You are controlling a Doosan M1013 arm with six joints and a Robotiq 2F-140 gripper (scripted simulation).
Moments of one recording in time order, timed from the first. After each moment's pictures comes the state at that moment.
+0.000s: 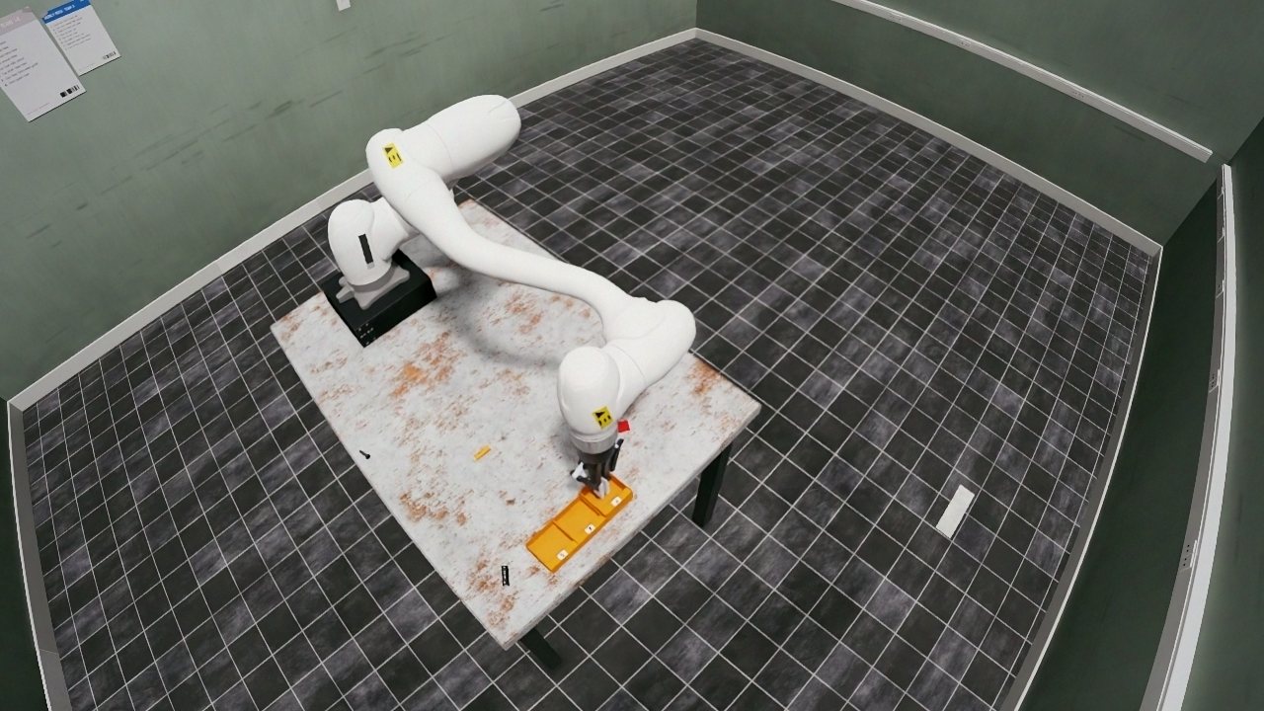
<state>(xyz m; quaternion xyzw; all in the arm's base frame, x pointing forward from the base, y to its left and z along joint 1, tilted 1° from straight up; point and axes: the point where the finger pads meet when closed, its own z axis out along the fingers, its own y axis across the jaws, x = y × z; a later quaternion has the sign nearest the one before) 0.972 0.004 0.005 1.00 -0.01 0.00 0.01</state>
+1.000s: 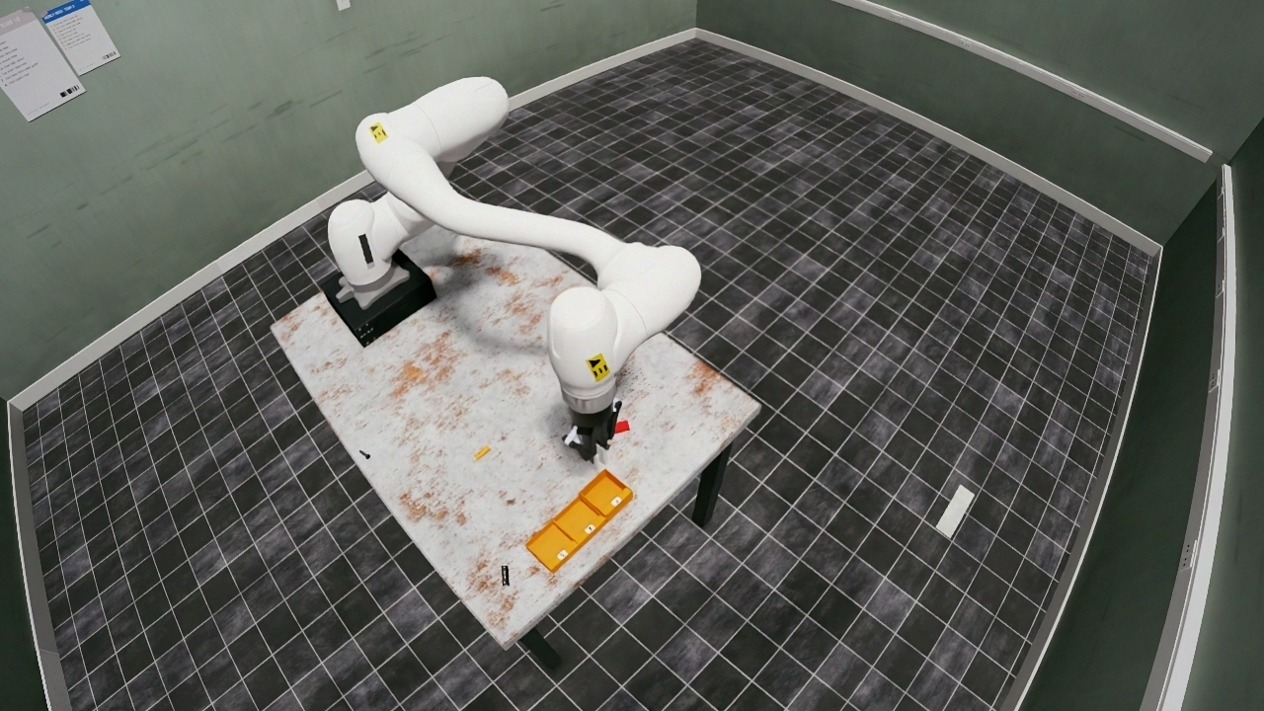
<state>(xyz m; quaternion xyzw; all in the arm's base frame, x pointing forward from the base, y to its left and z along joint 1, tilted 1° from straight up) 0.972 0.006 0.135 1.00 -0.01 0.00 0.01</state>
